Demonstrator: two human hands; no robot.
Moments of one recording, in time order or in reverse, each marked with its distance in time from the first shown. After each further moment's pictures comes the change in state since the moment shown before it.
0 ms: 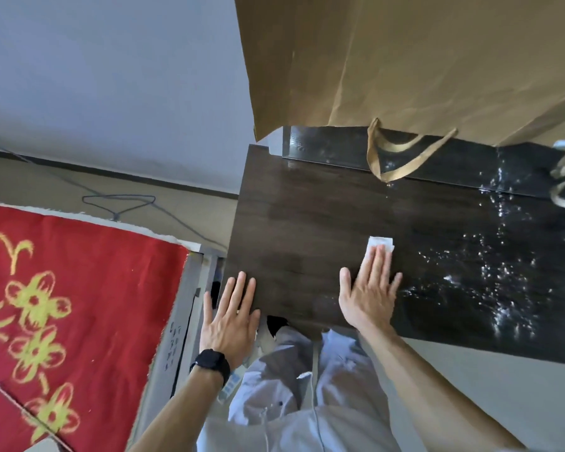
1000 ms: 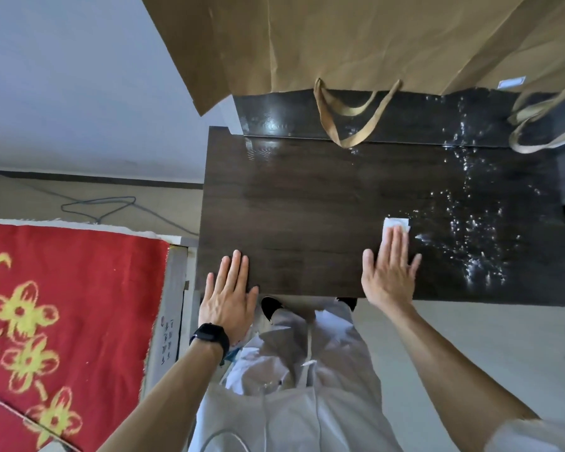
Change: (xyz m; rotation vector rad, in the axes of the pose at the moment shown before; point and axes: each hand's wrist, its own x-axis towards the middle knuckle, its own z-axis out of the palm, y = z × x) left_hand 0.004 0.038 -0.003 -0.011 -0.016 0.069; right_hand -0.011 0.091 -0.008 0.073 -0.004 0.090
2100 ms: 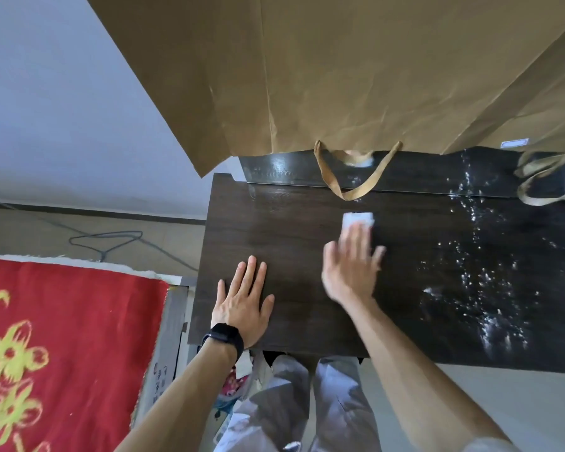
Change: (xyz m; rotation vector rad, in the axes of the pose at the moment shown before) left_hand 0.083 0.031 -0.039 -0.018 -0.025 0.002; right_hand 0.088 -0.107 -0.009 0.062 0.059 -0.139
